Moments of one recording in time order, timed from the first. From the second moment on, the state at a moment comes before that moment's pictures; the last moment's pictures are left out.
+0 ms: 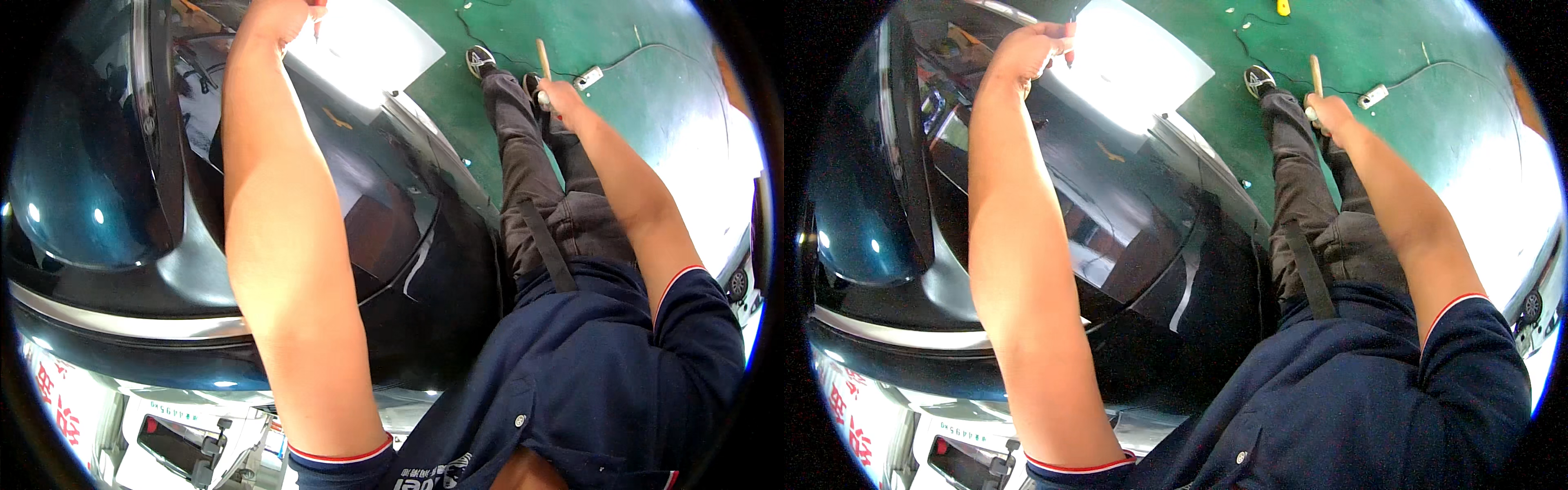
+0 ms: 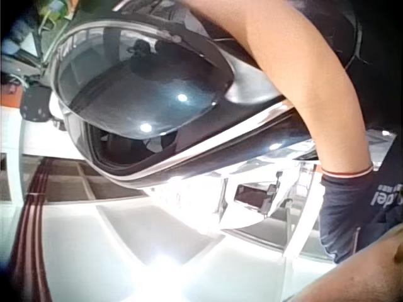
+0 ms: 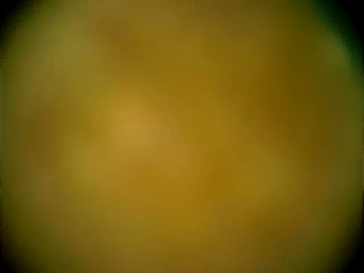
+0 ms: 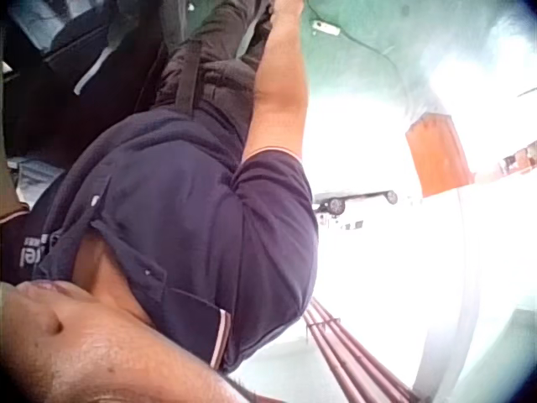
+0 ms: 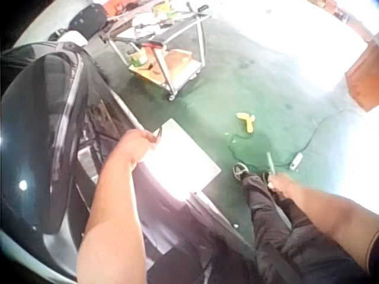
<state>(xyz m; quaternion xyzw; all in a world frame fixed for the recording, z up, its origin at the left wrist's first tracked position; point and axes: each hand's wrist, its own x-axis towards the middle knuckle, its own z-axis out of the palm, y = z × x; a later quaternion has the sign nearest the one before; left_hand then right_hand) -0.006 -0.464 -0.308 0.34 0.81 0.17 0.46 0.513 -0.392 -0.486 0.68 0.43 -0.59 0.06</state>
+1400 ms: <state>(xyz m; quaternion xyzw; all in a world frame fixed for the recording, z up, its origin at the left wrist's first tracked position) -0.005 -0.484 -0.348 0.55 0.75 -0.09 0.34 0.330 -0.473 -0.339 0.33 0.72 -0.53 -0.31</state>
